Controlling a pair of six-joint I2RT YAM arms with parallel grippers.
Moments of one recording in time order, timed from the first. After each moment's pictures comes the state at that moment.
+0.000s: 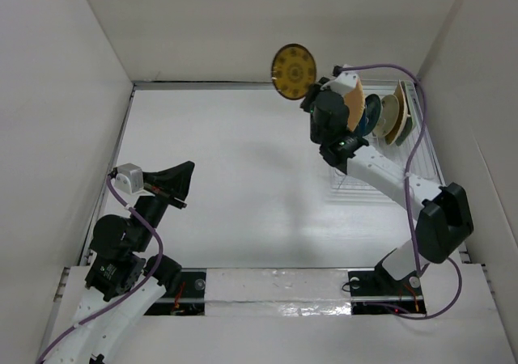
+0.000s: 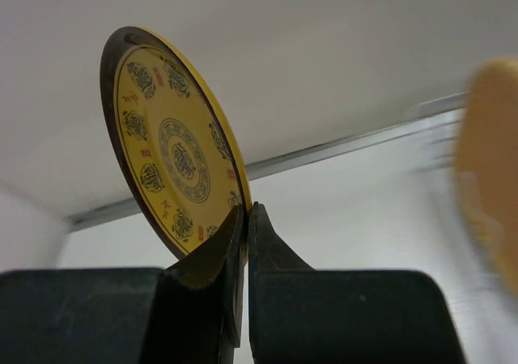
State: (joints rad) left arm -0.53 0.25 0.64 -0.12 -0.07 -0.34; right arm 0.68 1.58 1.31 0.32 0.69 0.41
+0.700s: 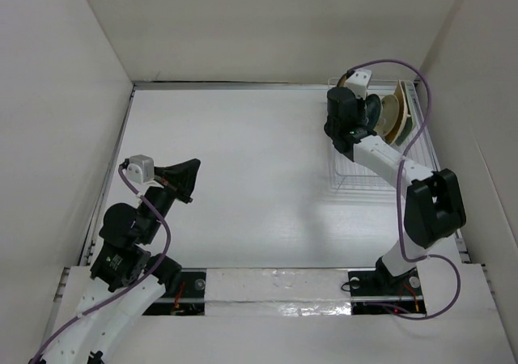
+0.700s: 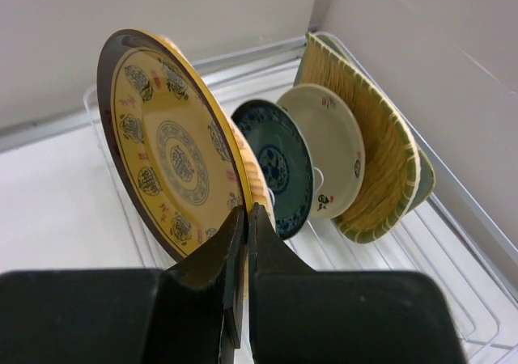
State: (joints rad) left arm -0.53 0.32 0.64 -0.12 -0.07 -0.33; right arm 0.43 1.62 1.24 0.15 1.00 0.08
